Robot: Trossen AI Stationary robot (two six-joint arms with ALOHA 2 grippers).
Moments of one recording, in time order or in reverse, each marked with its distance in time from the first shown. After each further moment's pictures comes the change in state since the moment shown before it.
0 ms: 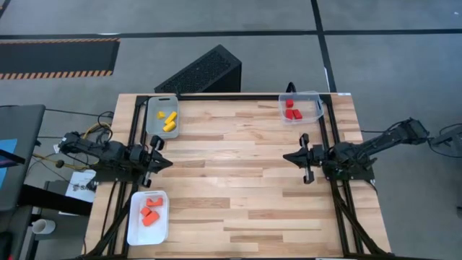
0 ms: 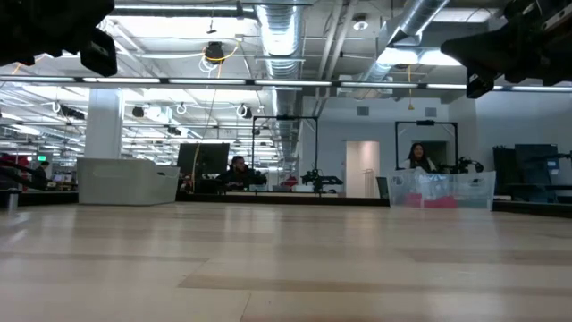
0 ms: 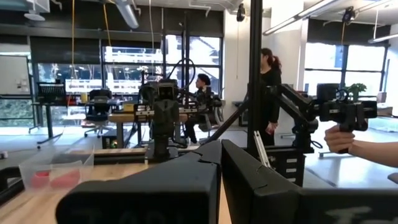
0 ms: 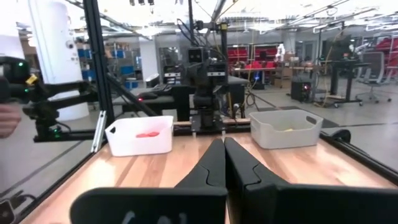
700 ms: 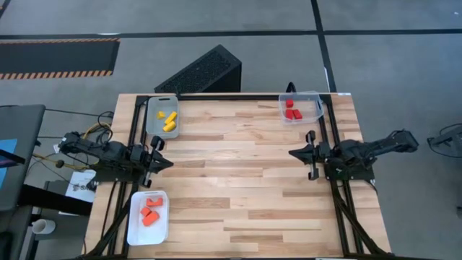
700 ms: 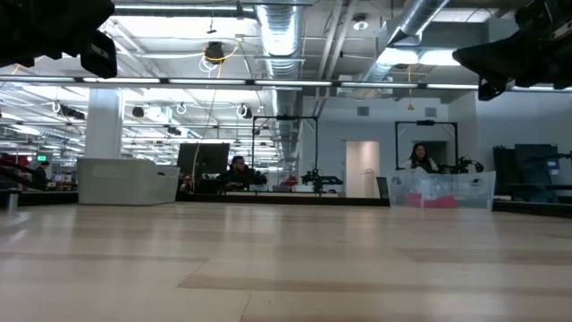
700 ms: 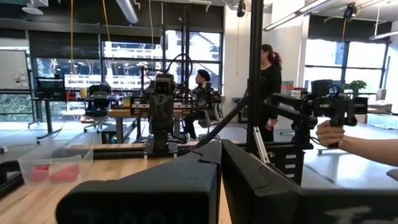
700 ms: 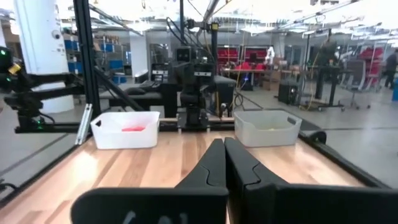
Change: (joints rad) left arm 0.000 0.000 -0.003 -0.020 0.000 -0.010; right arm -0.035 -0.345 0.000 -0.364 0.002 -0.047
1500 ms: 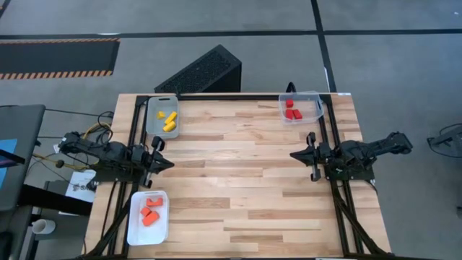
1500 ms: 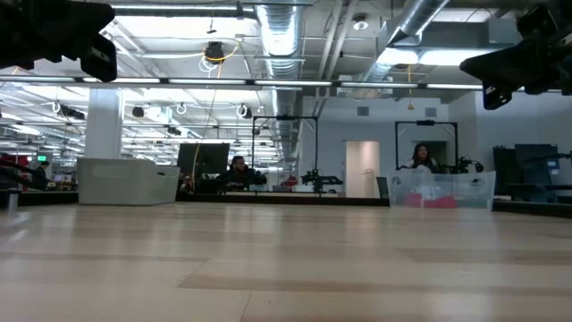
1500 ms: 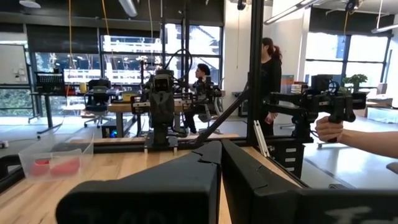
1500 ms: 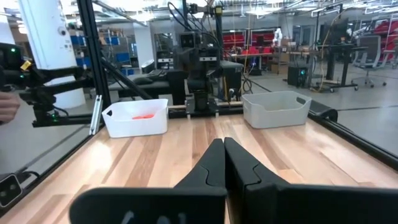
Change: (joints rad) left arm 0.000 0.000 0.000 -0.025 0.000 -0.002; right arm 0.023 -0.164 -0.001 -0.227 0.000 0.083
